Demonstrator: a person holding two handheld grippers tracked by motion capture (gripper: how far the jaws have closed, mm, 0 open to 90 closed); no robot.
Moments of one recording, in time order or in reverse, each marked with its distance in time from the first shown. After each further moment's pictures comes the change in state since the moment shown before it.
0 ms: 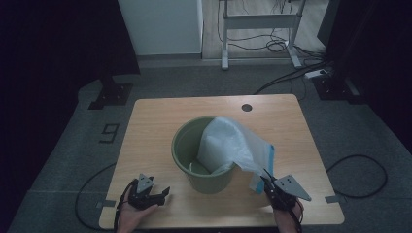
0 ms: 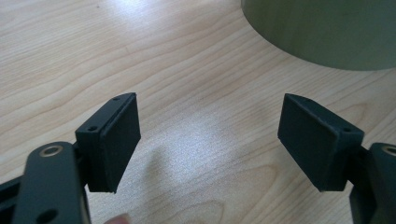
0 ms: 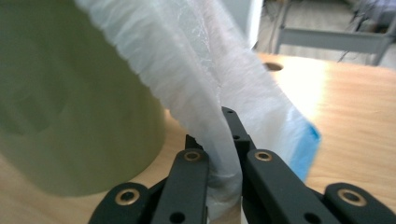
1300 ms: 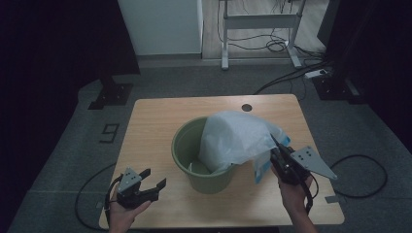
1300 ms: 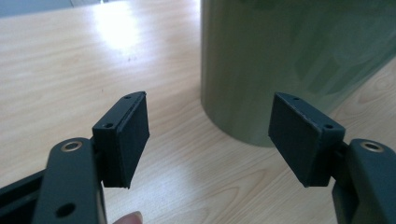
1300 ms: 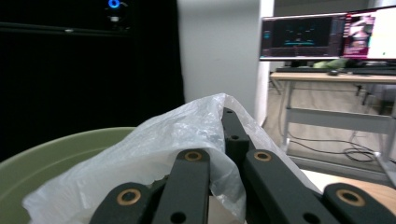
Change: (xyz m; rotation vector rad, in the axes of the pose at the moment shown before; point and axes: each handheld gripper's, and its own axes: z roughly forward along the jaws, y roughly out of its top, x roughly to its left) left arm -0.014 0.051 -0.075 -0.179 -0.082 -0.056; right arm -0.003 0.123 -0.017 -0.287 0.088 0.018
